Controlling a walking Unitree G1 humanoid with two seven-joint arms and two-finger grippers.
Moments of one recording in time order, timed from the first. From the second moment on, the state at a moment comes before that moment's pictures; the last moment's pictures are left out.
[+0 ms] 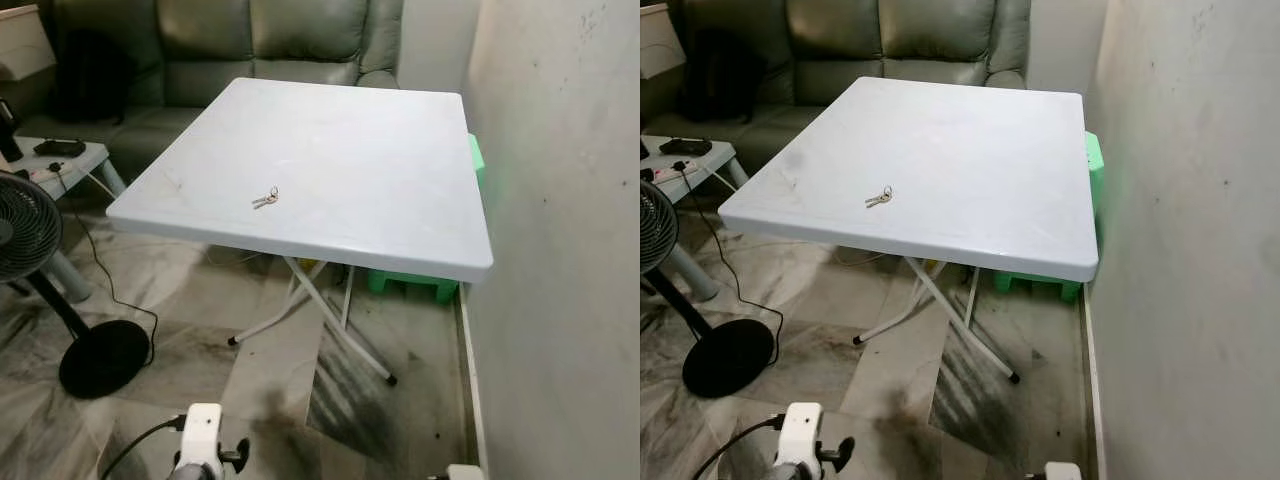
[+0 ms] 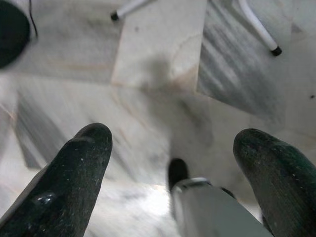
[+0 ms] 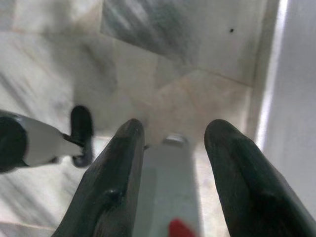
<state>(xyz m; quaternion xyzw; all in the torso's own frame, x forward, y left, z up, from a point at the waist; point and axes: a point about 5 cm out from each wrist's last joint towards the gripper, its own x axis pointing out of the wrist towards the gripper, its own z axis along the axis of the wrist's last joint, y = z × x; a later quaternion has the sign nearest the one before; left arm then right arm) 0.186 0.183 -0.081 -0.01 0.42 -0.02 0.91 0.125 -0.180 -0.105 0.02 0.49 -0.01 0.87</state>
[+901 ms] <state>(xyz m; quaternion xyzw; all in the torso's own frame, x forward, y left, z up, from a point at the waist) 0.178 0.191 -0.083 -0.02 0.43 -0.01 0.90 0.117 -0.195 -0.106 0.01 0.50 -0.02 0.87</state>
